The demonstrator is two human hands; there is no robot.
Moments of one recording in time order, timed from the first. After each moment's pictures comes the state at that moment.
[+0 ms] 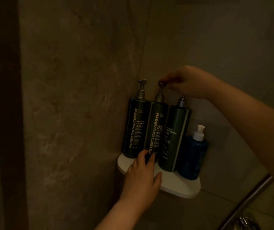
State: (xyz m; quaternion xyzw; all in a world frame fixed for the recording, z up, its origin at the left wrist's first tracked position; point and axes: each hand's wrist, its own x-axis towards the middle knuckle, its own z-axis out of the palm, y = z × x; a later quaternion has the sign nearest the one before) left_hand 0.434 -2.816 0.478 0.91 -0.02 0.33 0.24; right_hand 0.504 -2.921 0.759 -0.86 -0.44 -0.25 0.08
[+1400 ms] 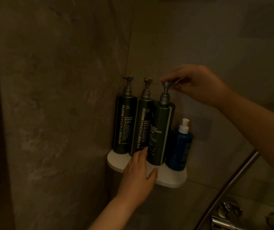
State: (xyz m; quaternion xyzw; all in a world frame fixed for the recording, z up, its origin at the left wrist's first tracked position) left_hand 0.430 -2.835 0.478 0.87 -0.06 0.30 0.38; right_hand 0.485 -2.977 0.740 -0.77 -0.53 -0.30 0.17
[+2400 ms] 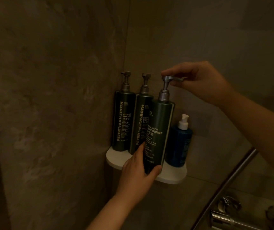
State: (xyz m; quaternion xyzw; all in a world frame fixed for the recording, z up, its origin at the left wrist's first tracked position) left_hand 0.426 -2.834 0.480 0.84 -0.05 0.27 0.47; right_hand 0.480 -2.981 0.728 -0.75 -0.53 -0.23 0.32
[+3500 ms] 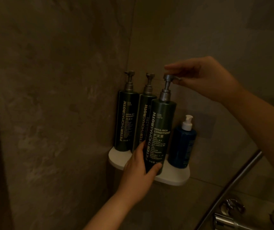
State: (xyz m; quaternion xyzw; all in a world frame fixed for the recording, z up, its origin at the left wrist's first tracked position) left_hand 0.423 -2.831 0.486 0.82 -0.06 0.25 0.52; right_hand 0.470 -2.976 0.735 -0.78 -0.51 -0.26 0.27
